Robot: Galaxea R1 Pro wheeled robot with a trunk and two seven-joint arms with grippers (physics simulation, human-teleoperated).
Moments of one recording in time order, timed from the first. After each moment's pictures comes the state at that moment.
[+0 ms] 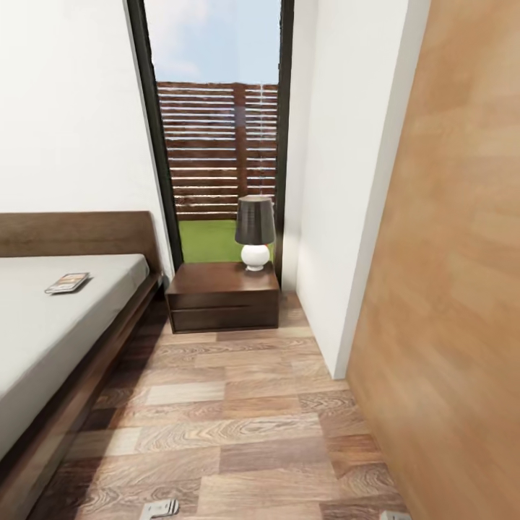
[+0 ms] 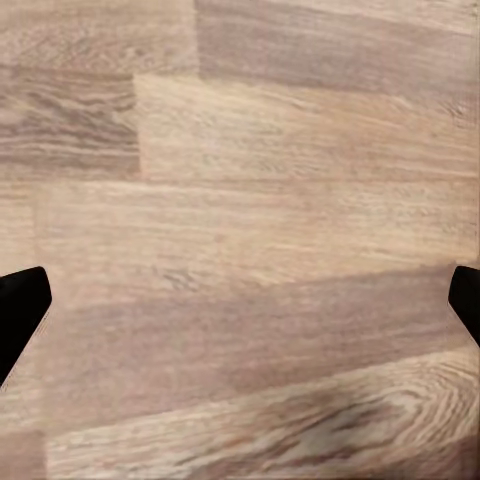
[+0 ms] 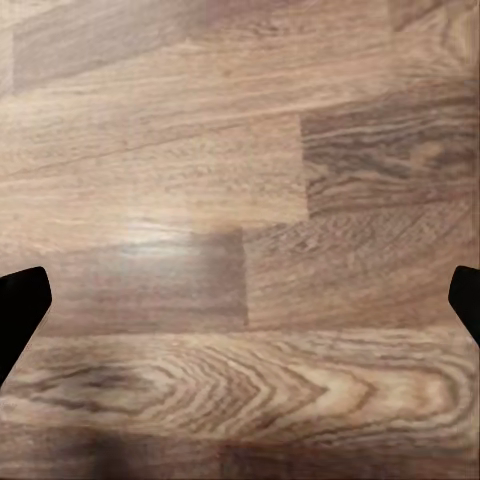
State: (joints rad) left arm -0.43 0.08 0.32 -0.02 -0.14 -0.15 -0.42; right arm -0.41 -0.14 -0.76 -0.06 0.56 -0.08 0.52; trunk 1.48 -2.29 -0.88
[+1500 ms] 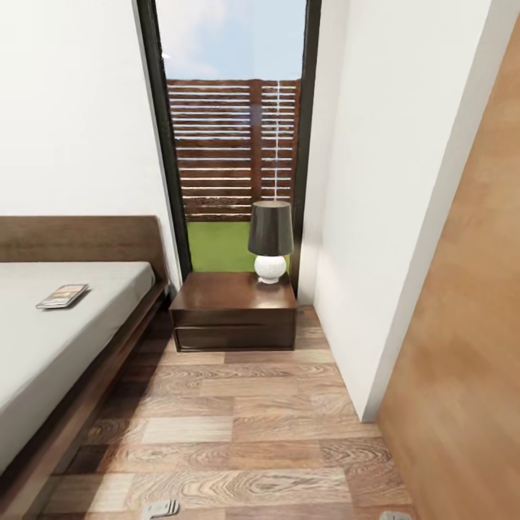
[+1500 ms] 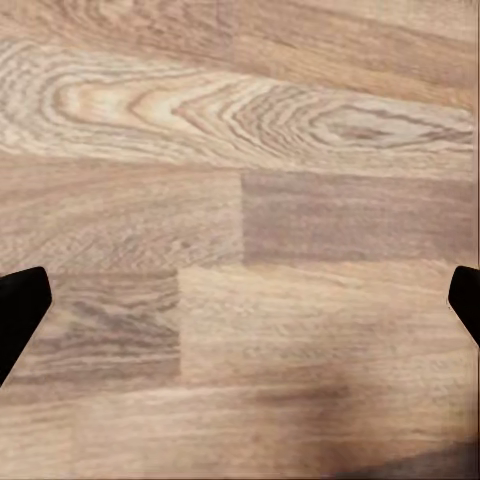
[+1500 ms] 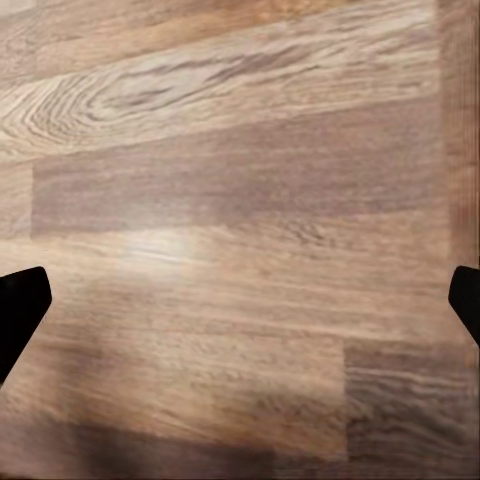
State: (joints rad) left arm -0.43 0.08 0.32 -0.02 -0.14 -0.15 -0.42; right arm -0.41 -0.14 -0.76 -0.06 0.56 -0.08 0.52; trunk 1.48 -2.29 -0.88
